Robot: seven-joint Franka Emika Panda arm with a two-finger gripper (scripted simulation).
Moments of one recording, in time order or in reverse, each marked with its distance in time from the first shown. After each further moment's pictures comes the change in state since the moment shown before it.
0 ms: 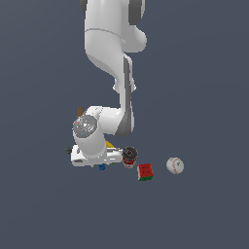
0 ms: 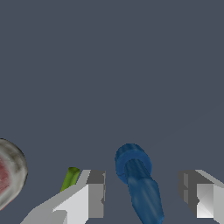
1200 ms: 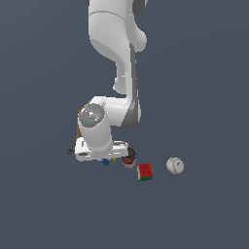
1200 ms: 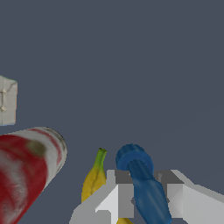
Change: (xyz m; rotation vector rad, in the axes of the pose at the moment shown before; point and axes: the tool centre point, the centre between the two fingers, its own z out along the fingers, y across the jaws) arm -0.006 -0.024 -0.036 0.000 0.000 0.000
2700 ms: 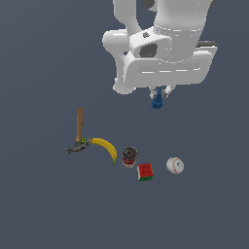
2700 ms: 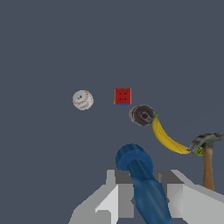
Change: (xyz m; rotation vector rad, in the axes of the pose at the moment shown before) arm -0.042 -0.190 -0.299 -0.002 0.001 -0.003
